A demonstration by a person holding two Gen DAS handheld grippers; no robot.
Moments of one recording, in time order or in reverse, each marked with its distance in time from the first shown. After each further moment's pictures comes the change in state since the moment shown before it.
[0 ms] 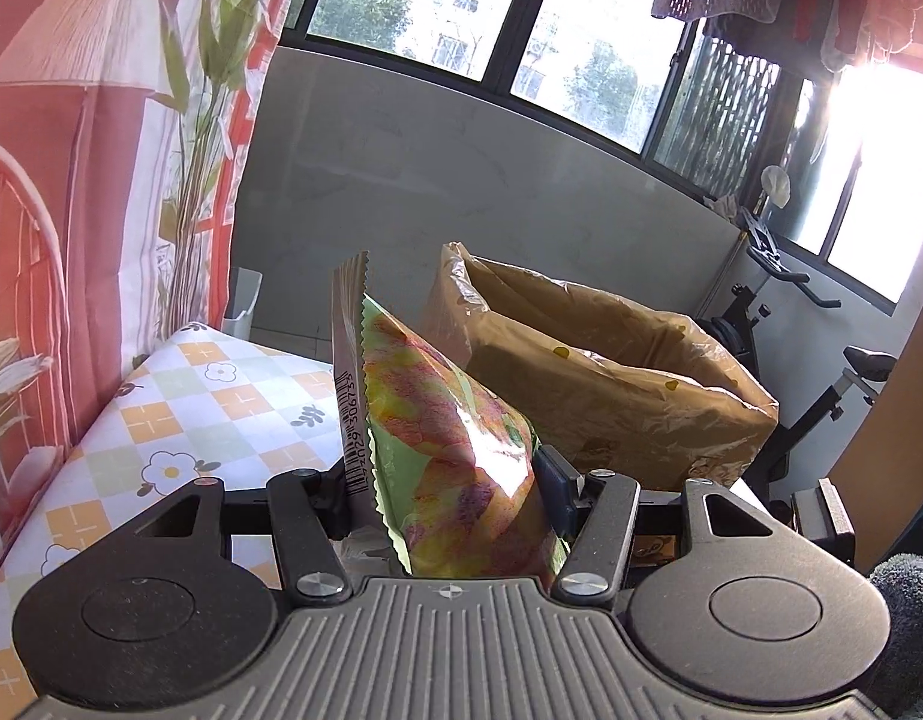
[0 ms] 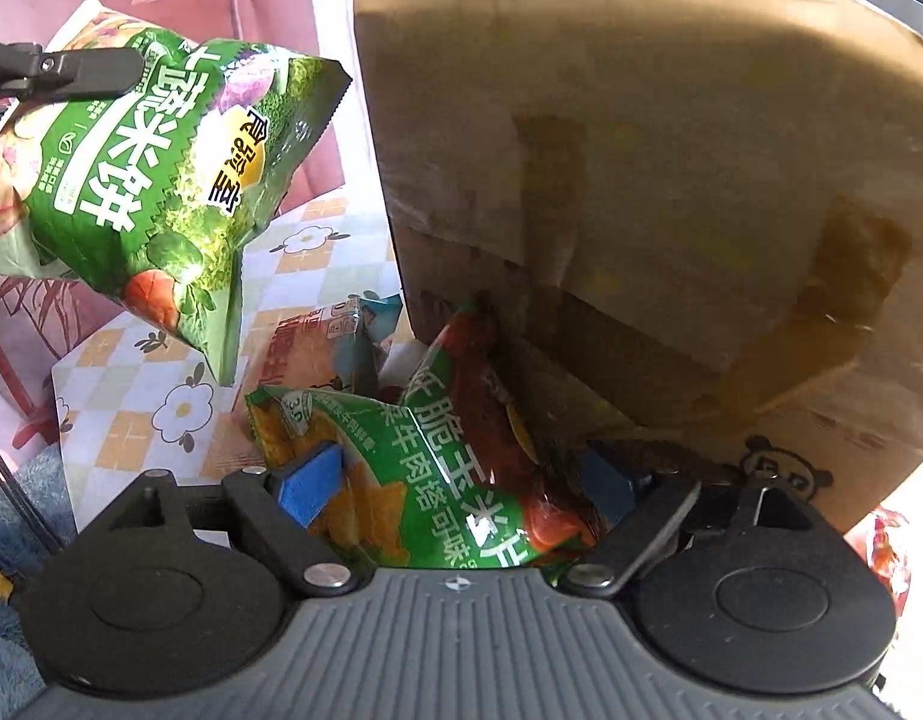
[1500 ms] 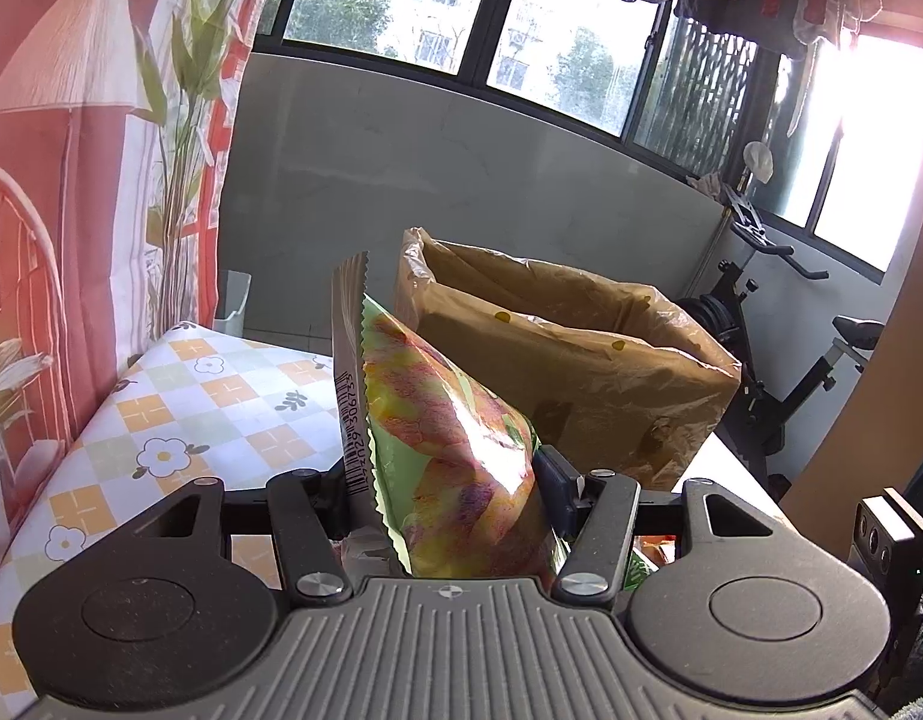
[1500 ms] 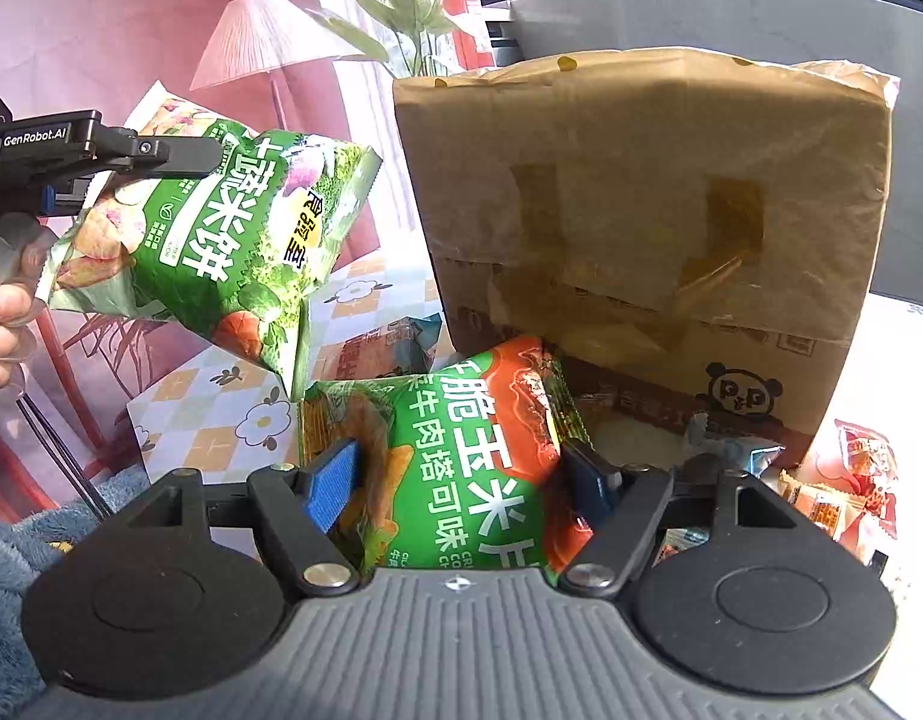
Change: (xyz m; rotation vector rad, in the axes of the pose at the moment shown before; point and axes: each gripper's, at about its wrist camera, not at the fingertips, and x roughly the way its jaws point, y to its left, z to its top) left arm -0.023 -0.027 -0.015 0.055 0.020 -0.009; right arm -0.085 0.005 -0.057 0.103 -0.170 0.050
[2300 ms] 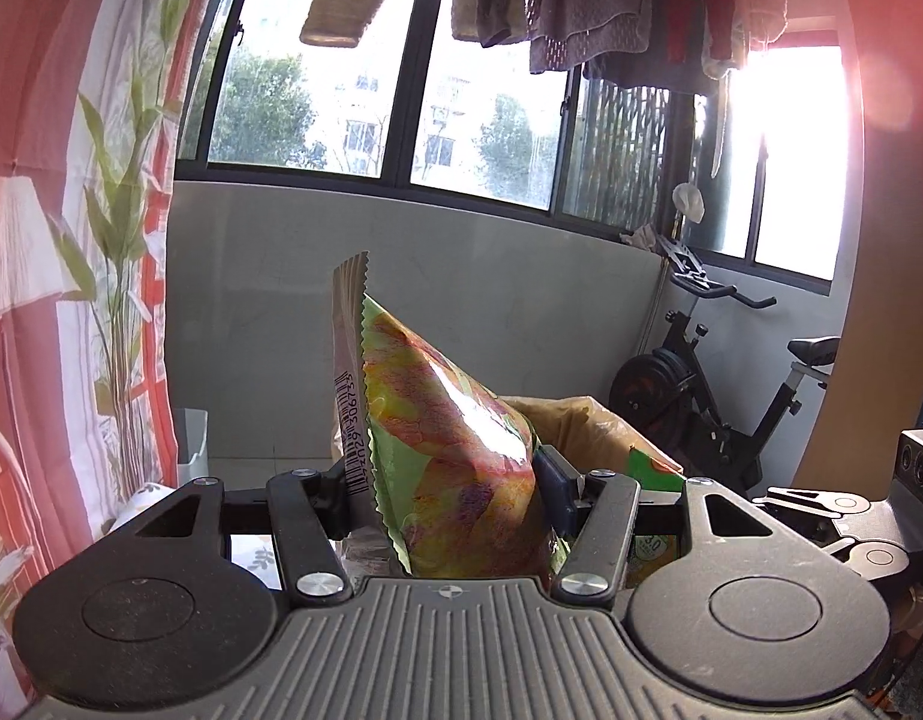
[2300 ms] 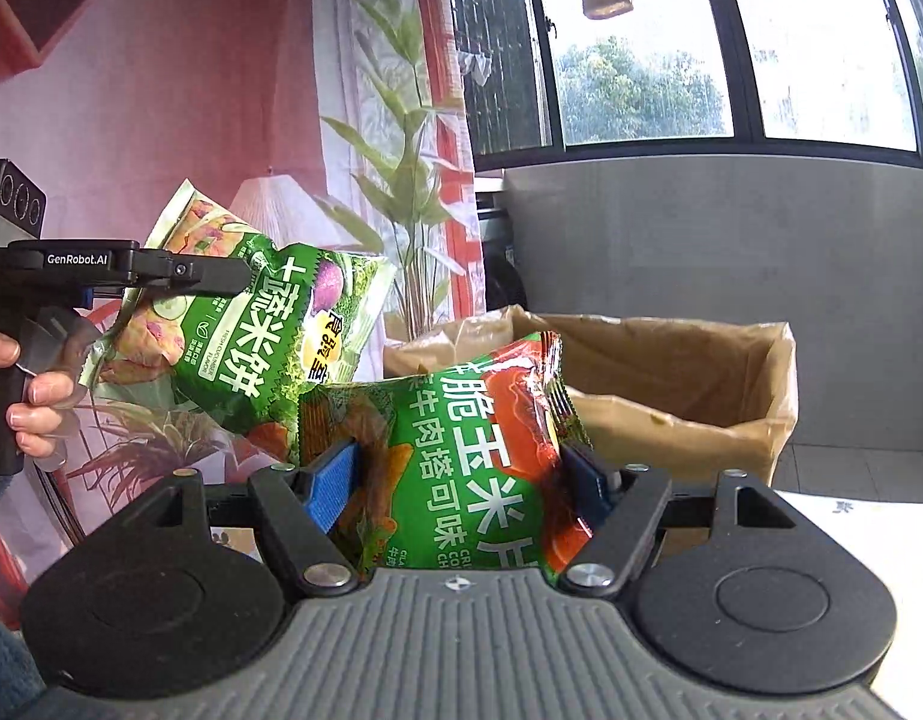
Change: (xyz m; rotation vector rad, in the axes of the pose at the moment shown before) left arm -0.014 -0.035 0.069 0.179 -0.192 -0.076; right arm -0.084 0.000 0.083 -0.109 -0.329 -0.067
